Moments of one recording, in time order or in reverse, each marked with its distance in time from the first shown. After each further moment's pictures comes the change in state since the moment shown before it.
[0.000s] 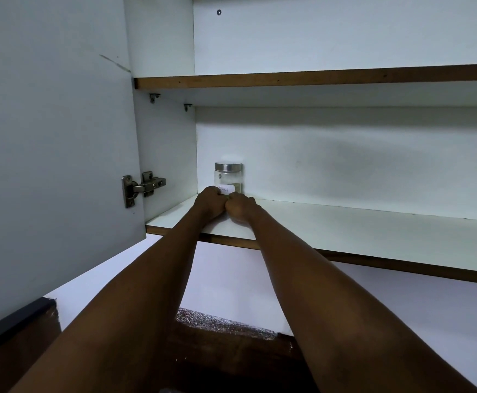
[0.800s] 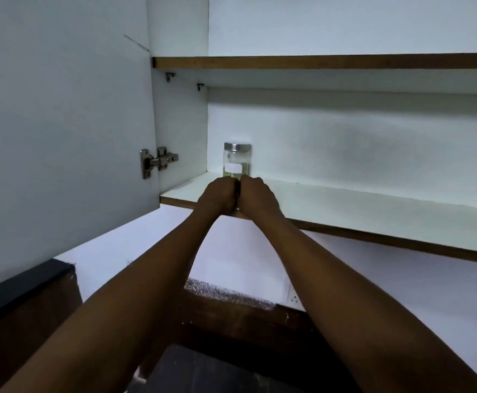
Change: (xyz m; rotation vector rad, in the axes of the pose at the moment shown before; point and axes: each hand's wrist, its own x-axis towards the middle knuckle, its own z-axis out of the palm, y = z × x) left_hand -0.081 0.021 0.000 0.465 0.005 0.224; right_hand -0.099 0.003 -0.004 -0.159 0.308 -0.205
